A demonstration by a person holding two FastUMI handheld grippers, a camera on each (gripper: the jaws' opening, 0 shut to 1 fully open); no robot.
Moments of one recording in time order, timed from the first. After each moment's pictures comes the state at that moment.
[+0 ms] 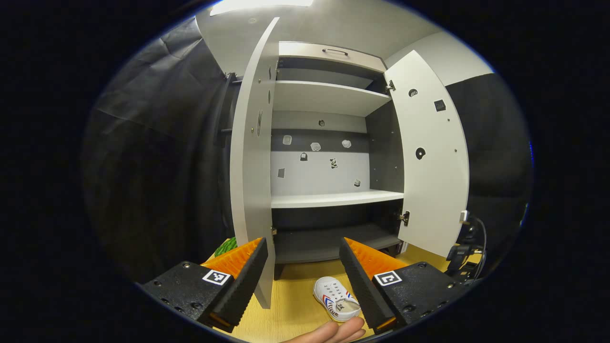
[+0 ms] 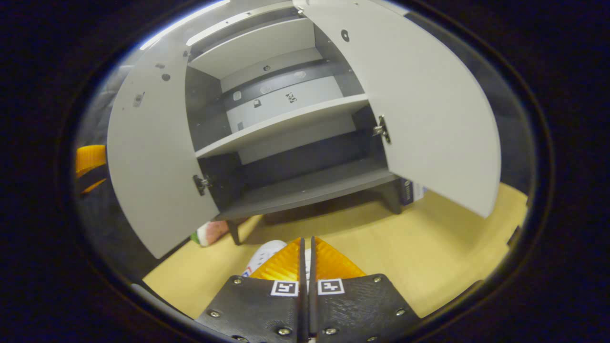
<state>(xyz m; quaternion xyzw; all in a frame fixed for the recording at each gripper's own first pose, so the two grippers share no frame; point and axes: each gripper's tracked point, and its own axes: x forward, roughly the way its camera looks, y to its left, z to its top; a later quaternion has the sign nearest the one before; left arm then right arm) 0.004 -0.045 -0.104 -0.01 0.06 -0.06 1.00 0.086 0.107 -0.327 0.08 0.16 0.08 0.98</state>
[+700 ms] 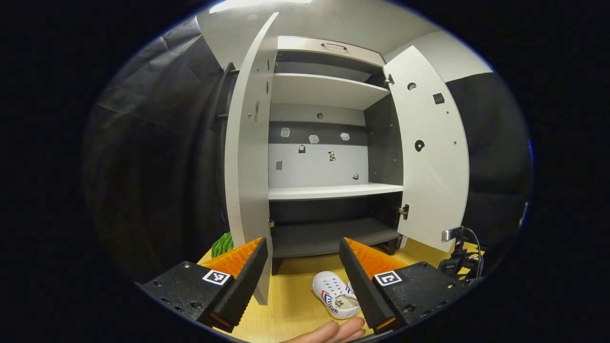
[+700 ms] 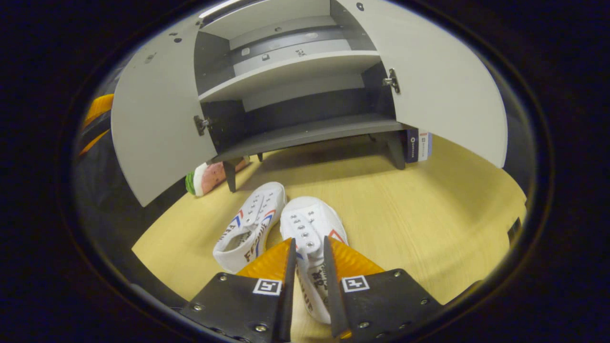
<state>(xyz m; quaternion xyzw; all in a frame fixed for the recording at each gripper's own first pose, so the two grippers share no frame) 0.007 -0.047 -0.124 -0.01 0.08 -0.06 0.99 0.030 0.126 -0.410 0.05 0.29 0.13 0.95</state>
